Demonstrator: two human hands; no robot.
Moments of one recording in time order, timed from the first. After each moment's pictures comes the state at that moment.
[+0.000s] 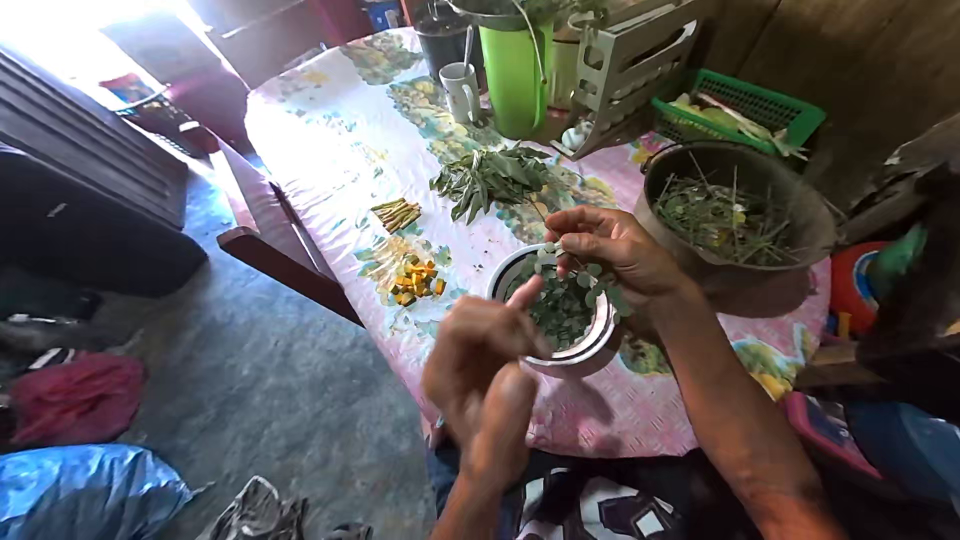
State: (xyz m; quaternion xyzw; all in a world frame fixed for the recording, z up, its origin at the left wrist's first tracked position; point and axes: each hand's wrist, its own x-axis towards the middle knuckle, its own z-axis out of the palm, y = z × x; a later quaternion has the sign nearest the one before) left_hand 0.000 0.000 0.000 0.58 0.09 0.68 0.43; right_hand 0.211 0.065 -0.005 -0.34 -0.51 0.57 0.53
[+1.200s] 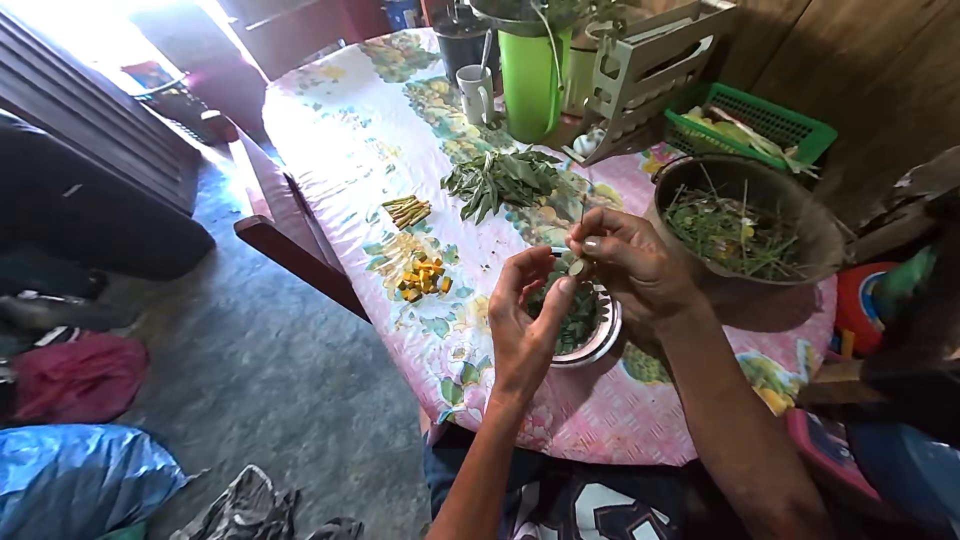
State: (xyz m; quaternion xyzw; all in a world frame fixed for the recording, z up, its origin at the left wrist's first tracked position) left_hand 0.034 0.042 -0.039 0.60 0.34 0.58 0.44; right_hand 0.208 0.048 -0.005 -0.26 -0.56 0.54 0.56
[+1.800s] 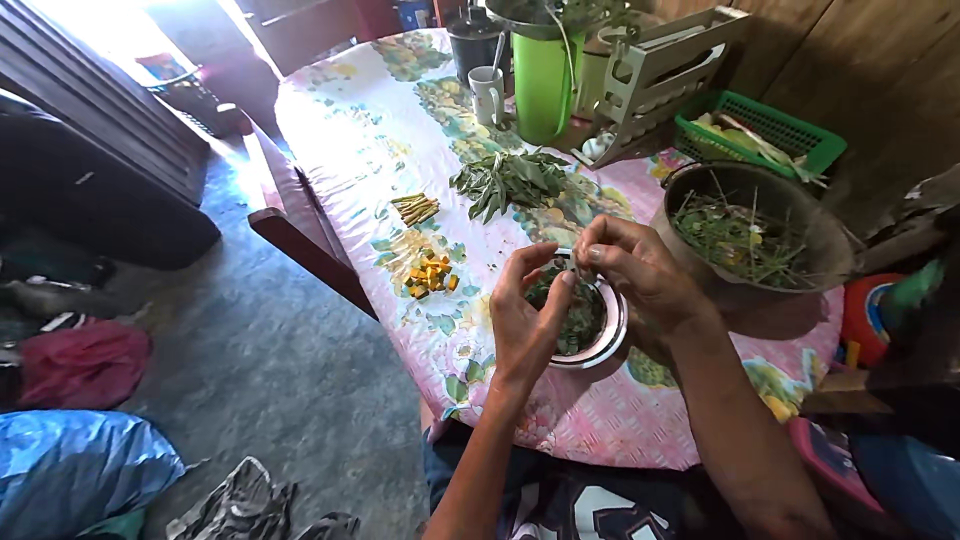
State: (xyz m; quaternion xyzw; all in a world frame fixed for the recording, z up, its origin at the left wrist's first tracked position) left_hand 0.029 0.052 -0.036 0.64 0.36 0.57 0.37; right_hand 0.214 0.051 -0.009 -0.32 -0.67 0.44 0.51
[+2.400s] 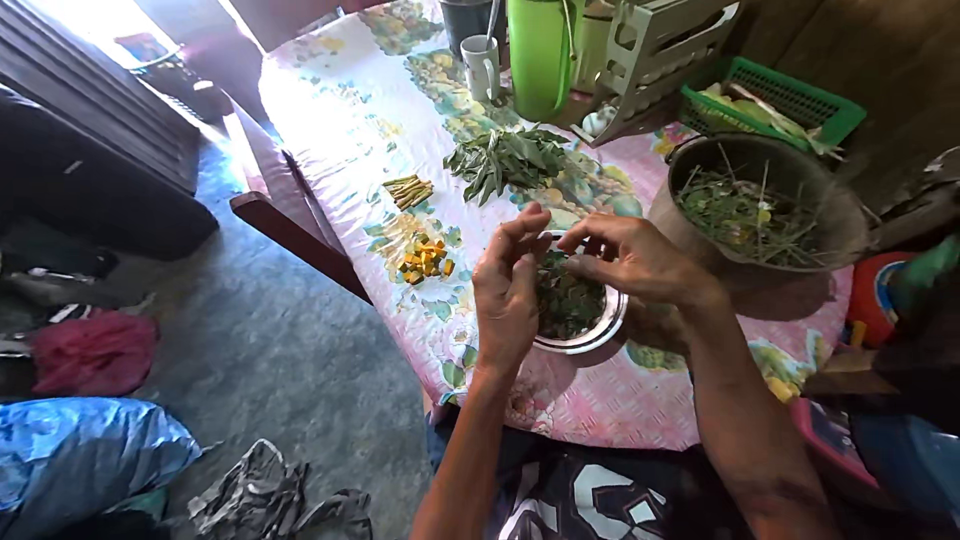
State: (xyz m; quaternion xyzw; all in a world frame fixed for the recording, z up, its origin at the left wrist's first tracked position) left_hand 0.021 0.057 -0.030 0.61 0.24 0.59 0.46; right_hand 0.219 0.051 -0.005 -0.45 -0.79 0.23 0.36
